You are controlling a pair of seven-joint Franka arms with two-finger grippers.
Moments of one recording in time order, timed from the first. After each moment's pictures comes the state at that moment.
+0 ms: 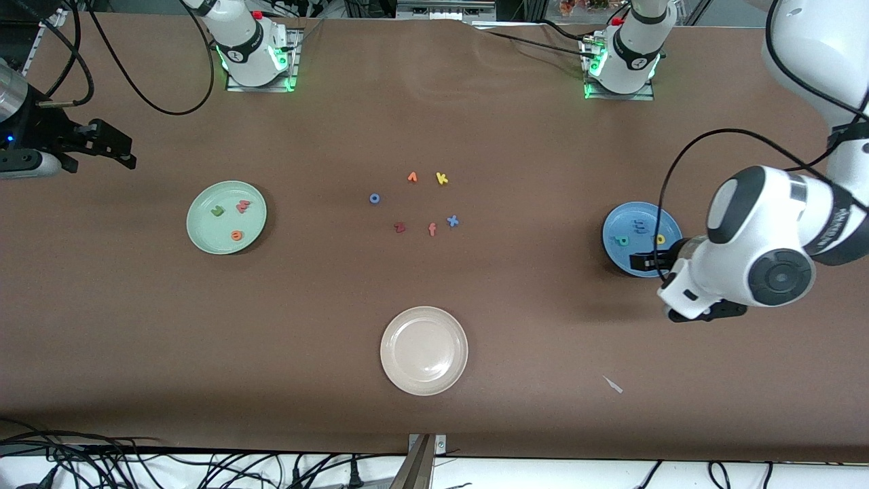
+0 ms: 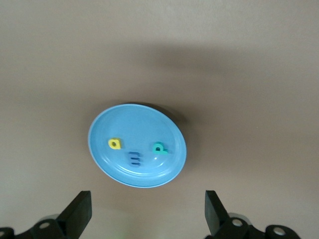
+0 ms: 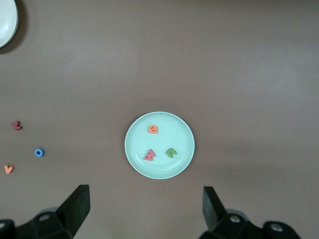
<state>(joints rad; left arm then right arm) 0.20 0.65 -0.47 -1.22 0.27 1.44 -0.36 0.00 -0.04 0.00 -1.72 0.01 1.66 -0.07</state>
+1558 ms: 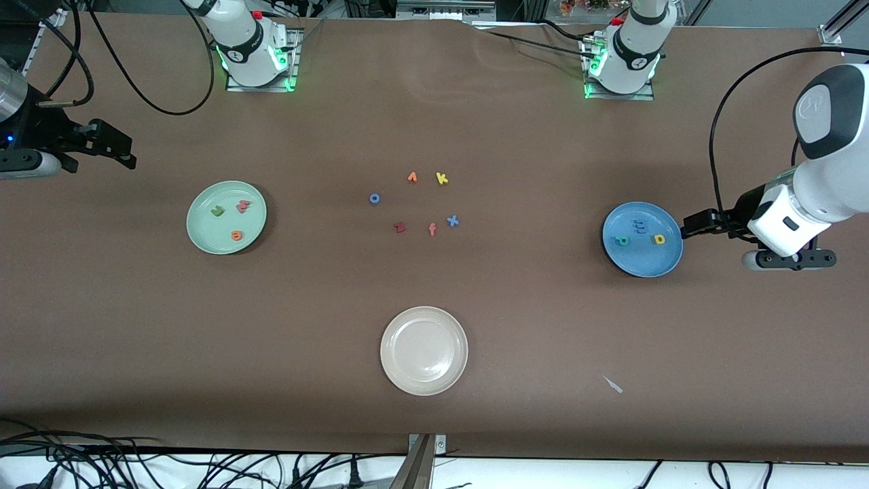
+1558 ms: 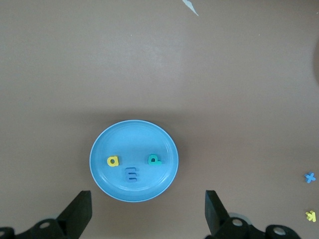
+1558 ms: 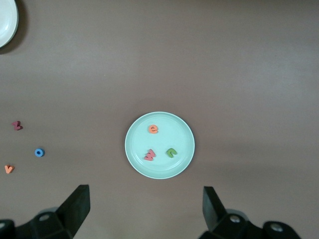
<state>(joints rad) 0.13 0.21 -0.14 -1.69 -0.08 1.80 -0.05 0.00 -0.04 0.00 -1.71 0.01 1.66 -0.07</state>
